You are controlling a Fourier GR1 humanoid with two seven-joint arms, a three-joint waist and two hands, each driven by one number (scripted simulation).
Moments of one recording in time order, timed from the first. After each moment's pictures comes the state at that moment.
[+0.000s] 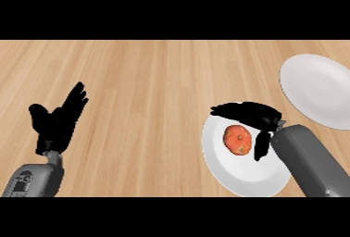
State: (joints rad) left arm -0.18 0.26 0.01 -1.40 0.10 0.07 0.17; right arm -0.53 -0.35 0.34 -0.97 0.87 0.42 -0.59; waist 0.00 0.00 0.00
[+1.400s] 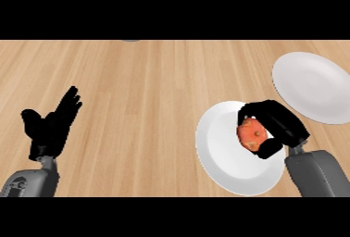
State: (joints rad) left arm -0.14 0.25 0.06 -1.42 0.07 0.04 0.17; right arm -0.28 -0.28 0.11 -1.40 0.90 0.22 -0.35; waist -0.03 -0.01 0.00
